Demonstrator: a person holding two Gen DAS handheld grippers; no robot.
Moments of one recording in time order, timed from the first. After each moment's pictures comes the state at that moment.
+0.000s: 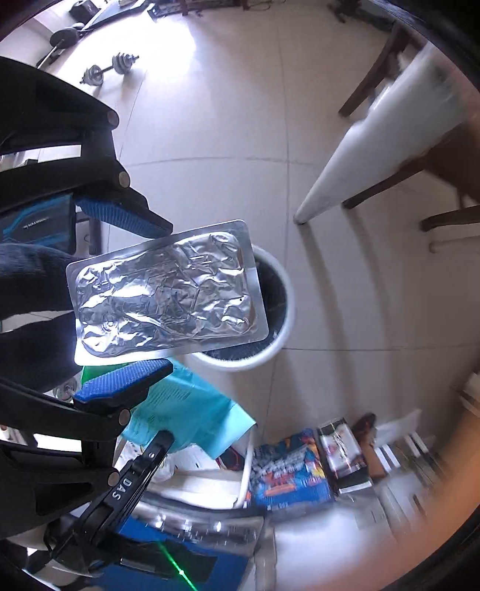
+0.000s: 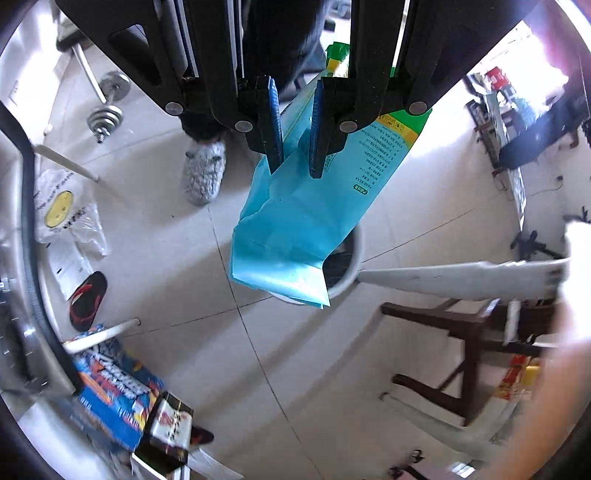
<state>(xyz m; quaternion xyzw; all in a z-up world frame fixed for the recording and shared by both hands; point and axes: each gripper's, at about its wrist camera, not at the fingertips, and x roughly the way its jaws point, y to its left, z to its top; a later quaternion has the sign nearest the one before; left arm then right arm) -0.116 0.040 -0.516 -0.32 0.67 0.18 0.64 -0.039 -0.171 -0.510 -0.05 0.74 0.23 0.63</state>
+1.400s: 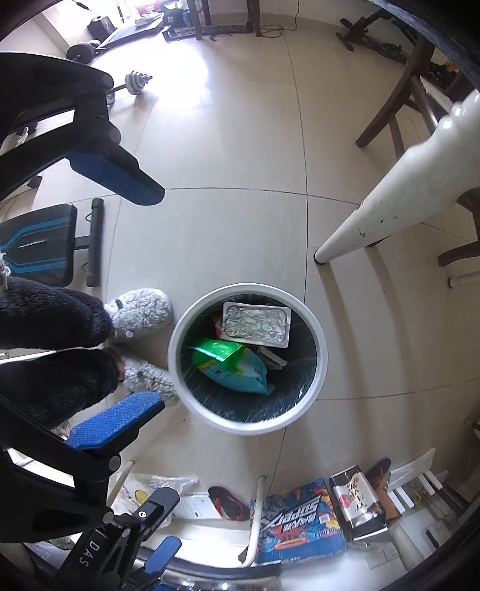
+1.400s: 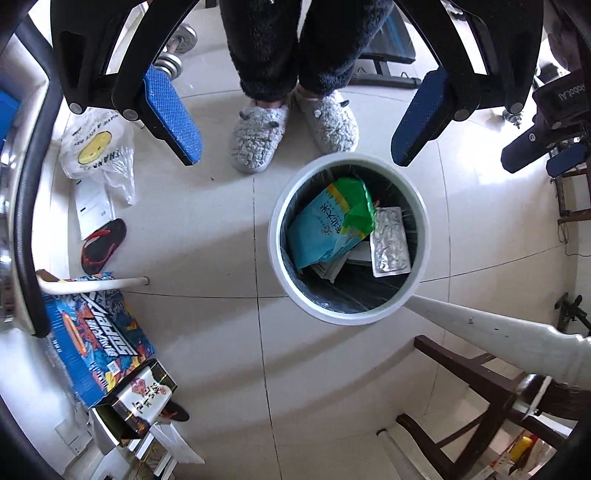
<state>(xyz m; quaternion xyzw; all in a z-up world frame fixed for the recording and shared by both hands) -0.160 0.013 -0.543 -0.26 0.69 0.25 0.63 -0.054 -0.142 -0.582 -0.21 0.68 0.24 0.66</state>
